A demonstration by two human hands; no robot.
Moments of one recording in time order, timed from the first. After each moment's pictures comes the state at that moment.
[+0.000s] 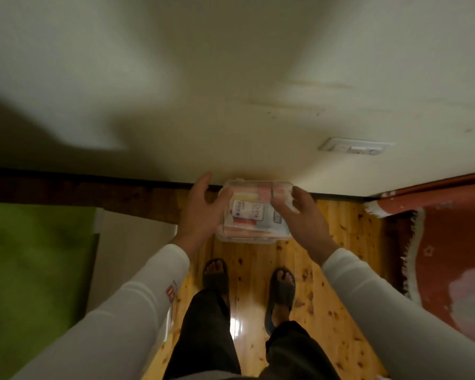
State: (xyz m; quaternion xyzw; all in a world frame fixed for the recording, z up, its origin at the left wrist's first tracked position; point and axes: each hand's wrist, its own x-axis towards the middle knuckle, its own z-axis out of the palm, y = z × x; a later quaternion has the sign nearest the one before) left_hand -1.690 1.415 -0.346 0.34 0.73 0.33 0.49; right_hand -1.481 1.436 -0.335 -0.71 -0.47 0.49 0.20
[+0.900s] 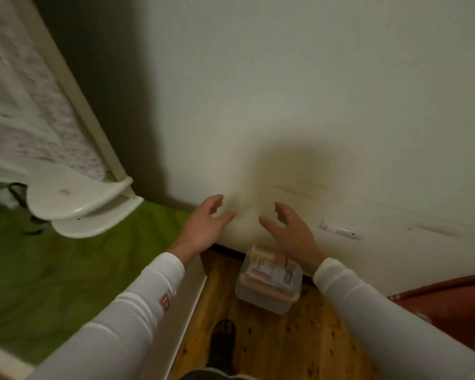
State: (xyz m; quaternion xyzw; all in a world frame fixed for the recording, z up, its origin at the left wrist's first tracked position) left_hand -1.696 1.275 -0.081 0.41 0.74 0.40 0.35; right_hand -1.506 1.352 -0.100 -0.51 -0.71 0.45 0.21
